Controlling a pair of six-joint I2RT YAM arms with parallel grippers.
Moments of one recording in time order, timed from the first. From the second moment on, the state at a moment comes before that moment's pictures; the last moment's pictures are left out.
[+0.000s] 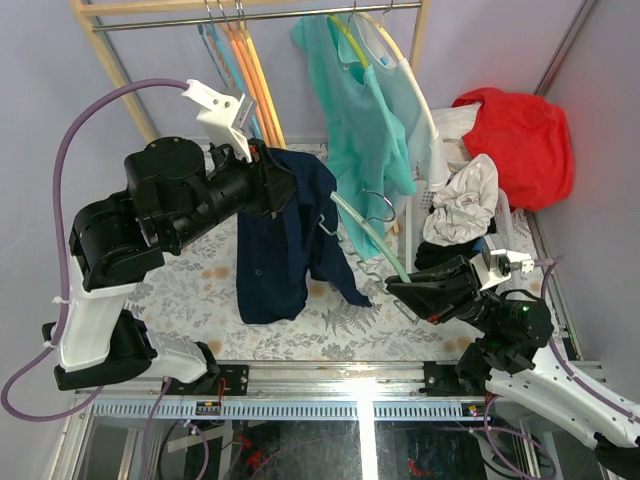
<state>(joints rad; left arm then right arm) -0.99 1.38 2.31 -1.13 -0.29 -0.39 0.91 0.40 0.43 0.64 -0.33 0.68</state>
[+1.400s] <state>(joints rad) -0.99 1.30 2.20 -1.11 -0.31 -0.44 0.91 0.22 0.34 0.49 -0.26 0.65</state>
